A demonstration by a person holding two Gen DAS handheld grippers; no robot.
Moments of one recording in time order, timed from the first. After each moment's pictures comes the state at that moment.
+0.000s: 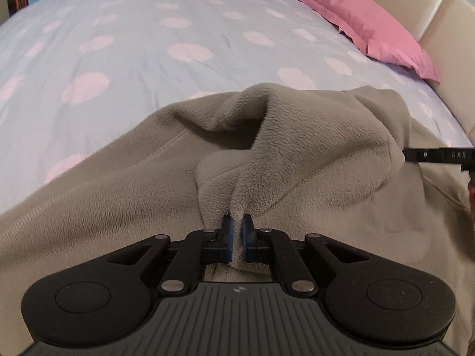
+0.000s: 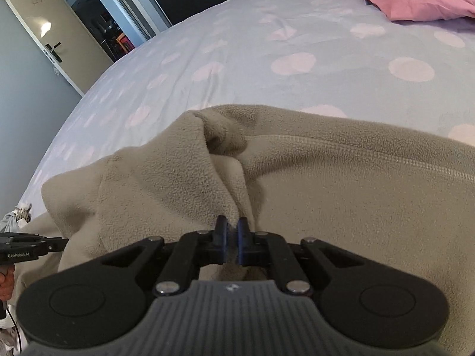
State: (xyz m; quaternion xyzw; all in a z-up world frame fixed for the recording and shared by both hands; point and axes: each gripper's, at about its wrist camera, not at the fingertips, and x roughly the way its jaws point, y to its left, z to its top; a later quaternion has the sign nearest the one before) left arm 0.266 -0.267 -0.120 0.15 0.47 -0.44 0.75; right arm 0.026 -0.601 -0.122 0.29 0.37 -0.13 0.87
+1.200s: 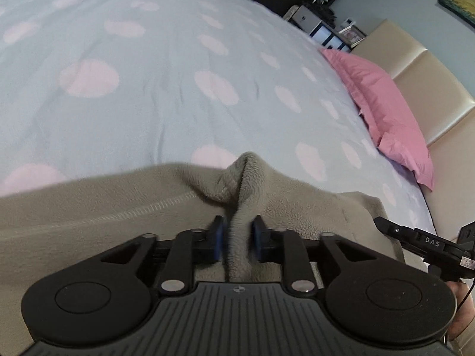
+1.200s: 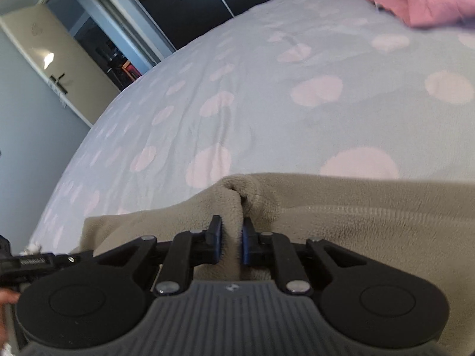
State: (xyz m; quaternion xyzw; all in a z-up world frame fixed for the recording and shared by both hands) left arm 0.322 -0.272 -0.129 -0.05 0.49 -0.40 0.78; right arm 0.084 -0.619 -0.116 0.31 0.31 -0.14 0.89
